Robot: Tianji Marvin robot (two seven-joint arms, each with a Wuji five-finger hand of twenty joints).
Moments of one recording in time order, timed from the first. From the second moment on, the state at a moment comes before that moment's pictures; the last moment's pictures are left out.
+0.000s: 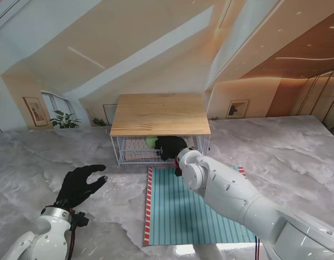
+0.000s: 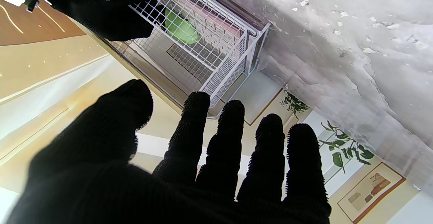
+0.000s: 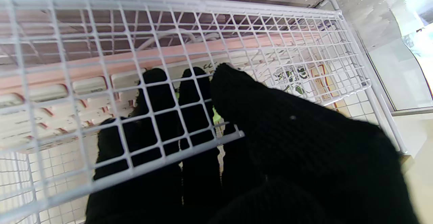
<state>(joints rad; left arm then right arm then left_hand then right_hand) 1.88 -1.15 -1.44 -1.78 0.55 -0.05 0.22 -0.83 -1.37 0.48 -0.80 -0.43 0.01 -0.25 0.73 -0.28 0.43 0.20 0.63 0.20 0.31 0.25 0.57 0.25 0.33 0.31 0.25 0.29 0.46 0.37 -0.05 0.27 0.97 0.49 0.79 -0.79 1.19 -0.22 0.82 -0.04 0.97 0.42 0.96 0.10 0.89 0.50 0.86 0.14 1.15 0.44 0.56 0.16 1.48 0.94</state>
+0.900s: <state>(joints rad) 1.89 -1.15 -1.45 -1.78 0.55 -0.08 0.23 -0.89 -1.33 0.51 -0.90 -0.46 0.03 -0.25 0.73 -0.28 0.43 0.20 0.63 0.20 0.31 0.25 0.57 0.24 0.33 0.31 0.25 0.29 0.46 0.37 -0.05 0.27 0.97 0.49 0.81 -0.81 1.21 -0.22 0.85 -0.01 0.94 0.44 0.97 0.11 0.90 0.55 0.88 0.15 1.18 0.44 0.62 0.18 1.53 0.99</state>
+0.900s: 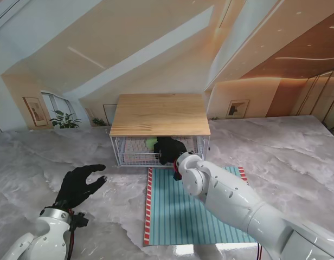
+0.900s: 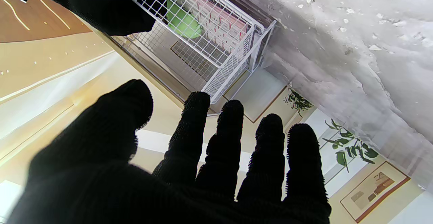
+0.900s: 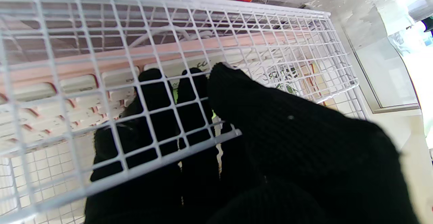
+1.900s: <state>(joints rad) 1.89 -1.15 -1.44 -1.79 0.54 -0.08 0.23 -0.96 -1.29 0.55 -1.02 -0.49 0.06 -0.23 0.71 -0.28 0.43 0.20 0.63 0.20 0.32 0.25 0.57 0.24 0.33 0.31 0.25 0.29 0.46 0.37 -0.05 0.27 0.97 0.49 0.81 -0.82 1.22 -0.23 0.87 0.00 0.92 0.46 0.97 0.11 0.90 0.58 0.89 0.16 1.20 0.44 0.63 0.19 1.54 1.01</state>
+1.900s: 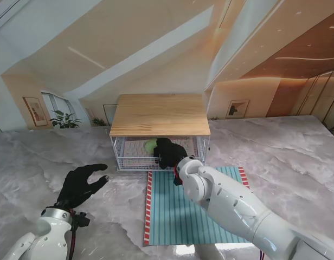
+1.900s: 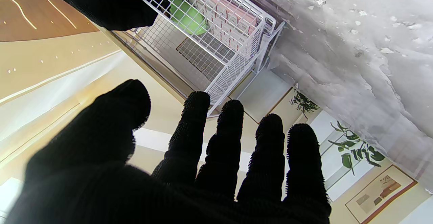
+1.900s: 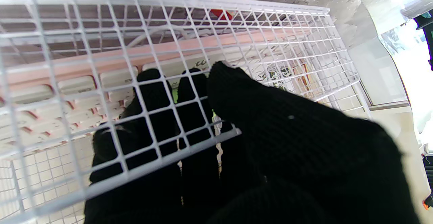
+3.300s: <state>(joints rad) 1.91 -1.15 -1.46 -1.83 0.54 -0.09 0.26 -1.15 -1.21 0.66 -1.27 -0.57 0.05 -0.21 0.71 -0.28 0.43 0.20 0.63 0.20 0.32 0.25 0.57 0.24 0.34 0.31 0.25 0.29 0.46 0.37 -0.05 0.27 0.97 0.49 0.81 -0.83 1.22 -0.23 0.88 0.03 0.90 0.47 0.97 0.11 0.90 0.60 0.90 0.17 1.21 0.44 0.65 0.20 1.55 1.01</state>
